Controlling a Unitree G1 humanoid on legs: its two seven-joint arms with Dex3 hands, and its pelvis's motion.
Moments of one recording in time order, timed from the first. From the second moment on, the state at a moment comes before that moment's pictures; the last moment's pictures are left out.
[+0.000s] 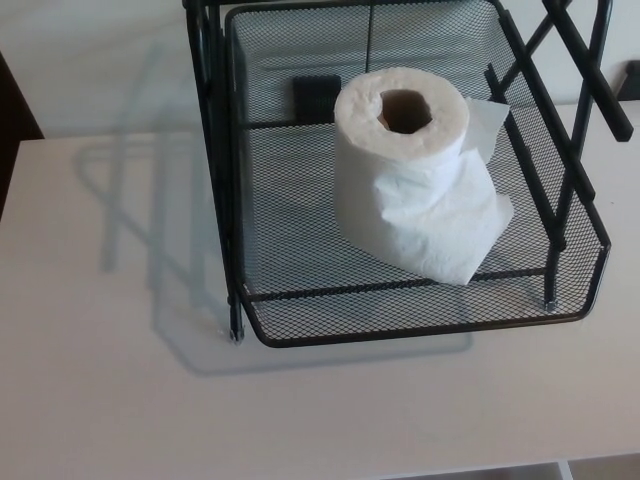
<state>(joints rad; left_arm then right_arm) 0.19 0.59 0.37 0.67 -0.13 0.42 -0.18 -0.26 -0.75 -0.96 1.22 0.10 0.21 0.19</state>
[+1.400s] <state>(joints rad) 0.14 0.65 0.24 0.74 -0.12 0.49 -0.24 -0.16 -0.77 -0.31 1.25 0.08 0.06 0.08</state>
